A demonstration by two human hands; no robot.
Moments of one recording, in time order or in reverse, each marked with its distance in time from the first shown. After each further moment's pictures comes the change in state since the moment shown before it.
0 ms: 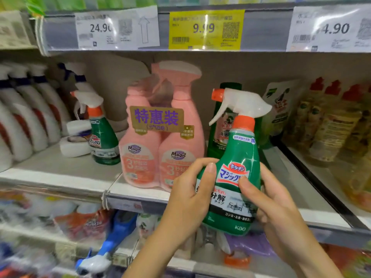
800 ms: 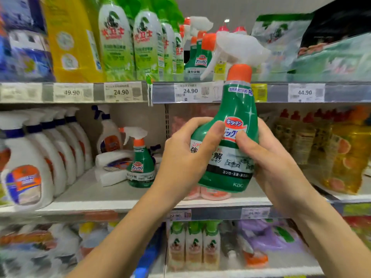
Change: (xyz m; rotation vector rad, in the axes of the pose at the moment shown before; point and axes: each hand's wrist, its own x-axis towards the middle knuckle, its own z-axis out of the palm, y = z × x) left_hand -0.017 0.116 -0.168 -0.107 -0.140 0.309; right_hand -0.017 -0.072 0.187 -0.221 0.017 -0.368
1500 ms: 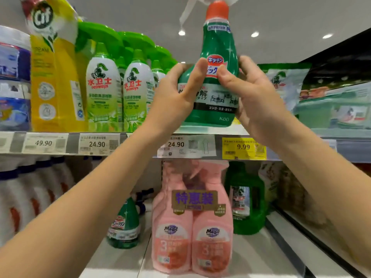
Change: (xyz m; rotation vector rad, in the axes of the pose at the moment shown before) left_hand 0.179 0.037 -0.008 0.075 0.070 0.272; right_hand 0.176 -0.070 -0.038 -0.041 -0.089 -0.285
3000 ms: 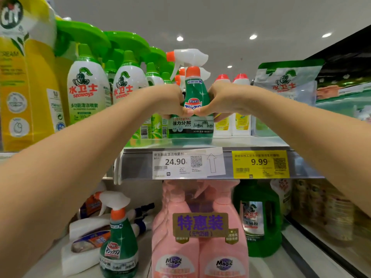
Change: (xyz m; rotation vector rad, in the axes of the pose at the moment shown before) left_hand 0.108 -0.054 -0.024 1.231 -0.596 -0.363; right_hand 0.112 0.056 -0.025 -0.959 -0.212 0.474
